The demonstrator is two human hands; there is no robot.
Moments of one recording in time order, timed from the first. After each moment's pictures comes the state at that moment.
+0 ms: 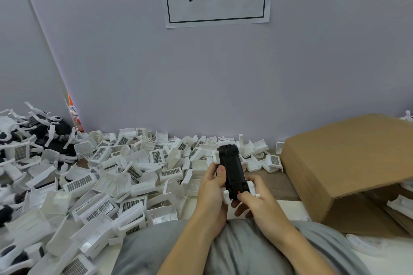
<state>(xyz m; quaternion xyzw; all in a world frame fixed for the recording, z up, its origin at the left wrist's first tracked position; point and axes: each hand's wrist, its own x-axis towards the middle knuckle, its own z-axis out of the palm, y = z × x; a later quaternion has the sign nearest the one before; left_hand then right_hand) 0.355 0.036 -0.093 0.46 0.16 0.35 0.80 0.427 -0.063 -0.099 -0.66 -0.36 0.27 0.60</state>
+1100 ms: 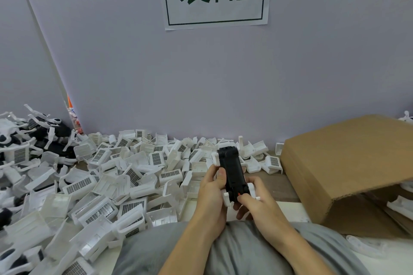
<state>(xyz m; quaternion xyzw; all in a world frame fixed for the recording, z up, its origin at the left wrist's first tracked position) 0.355 0.033 -0.091 0.47 0.18 0.36 0.79 0.427 -0.063 -0.097 -0.67 -0.36 0.27 0.59</state>
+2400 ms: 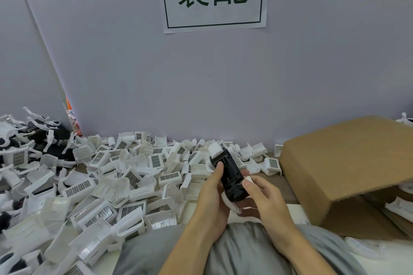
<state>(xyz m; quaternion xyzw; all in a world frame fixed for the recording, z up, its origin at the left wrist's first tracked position) 0.351 0.034 -0.084 0.42 0.17 0.30 0.84 0.426 -0.067 -0.090 -0.56 -0.37 0.25 0.70</state>
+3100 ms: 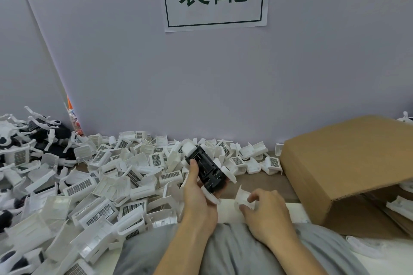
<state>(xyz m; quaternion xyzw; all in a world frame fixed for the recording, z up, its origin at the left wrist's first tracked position) 0.345 0.047 -0.082 0.27 0.18 0.44 0.84 0.430 -0.059 -0.107 -0.89 -0.32 0.05 0.33</state>
